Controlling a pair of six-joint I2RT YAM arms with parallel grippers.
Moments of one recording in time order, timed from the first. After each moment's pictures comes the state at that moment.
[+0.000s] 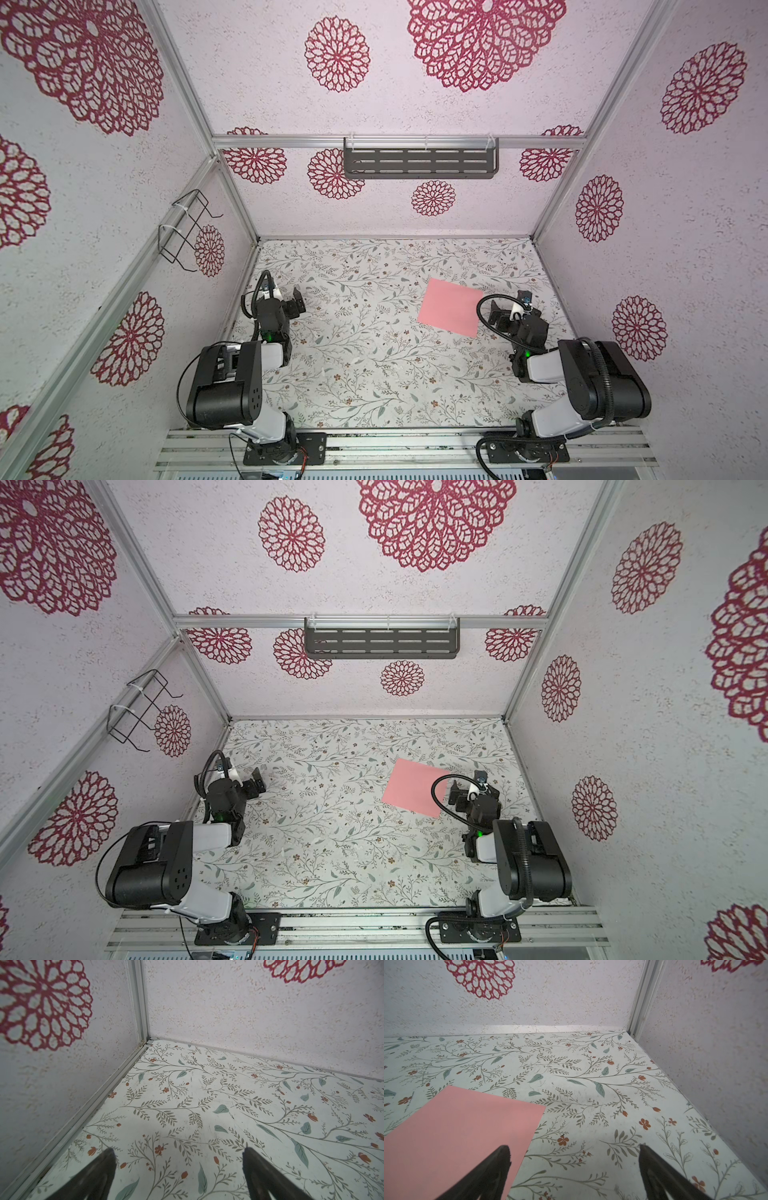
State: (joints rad) left arm 0.12 1.55 0.43 0.83 -0.16 -0.08; right arm -0.01 1.54 0.25 1.04 0.07 0.01
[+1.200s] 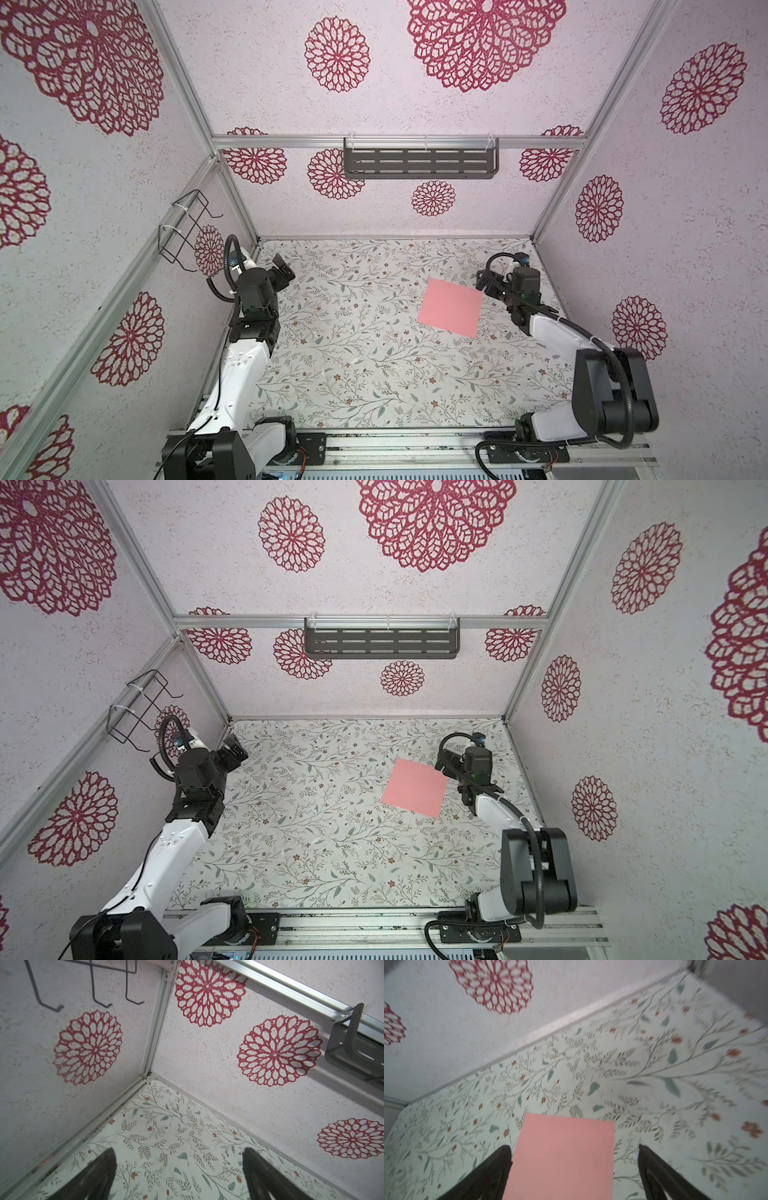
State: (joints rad) left arm 0.06 1.11 0.80 0.07 -0.26 -0.45; right arm 0.10 1.50 0.81 0.14 -0.08 0.47
